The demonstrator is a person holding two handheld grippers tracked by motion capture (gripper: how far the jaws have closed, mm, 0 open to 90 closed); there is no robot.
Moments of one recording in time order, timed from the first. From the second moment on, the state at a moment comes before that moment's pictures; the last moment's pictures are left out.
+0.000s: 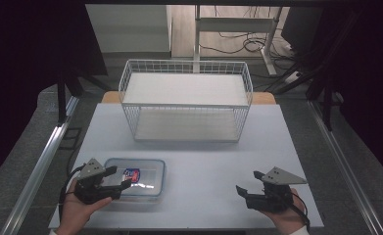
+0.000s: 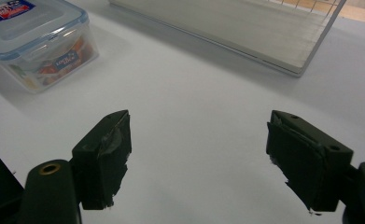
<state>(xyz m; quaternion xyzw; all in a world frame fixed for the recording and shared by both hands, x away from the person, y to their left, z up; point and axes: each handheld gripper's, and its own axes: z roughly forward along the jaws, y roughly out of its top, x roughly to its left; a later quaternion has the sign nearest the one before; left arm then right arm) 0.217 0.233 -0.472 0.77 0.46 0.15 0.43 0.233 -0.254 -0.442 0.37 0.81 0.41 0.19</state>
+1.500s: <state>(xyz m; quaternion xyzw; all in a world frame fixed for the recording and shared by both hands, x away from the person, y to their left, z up) 0.225 0.288 -0.446 0.74 0.51 0.15 0.41 0.230 -0.265 -0.449 0.41 0.79 0.43 0.14</state>
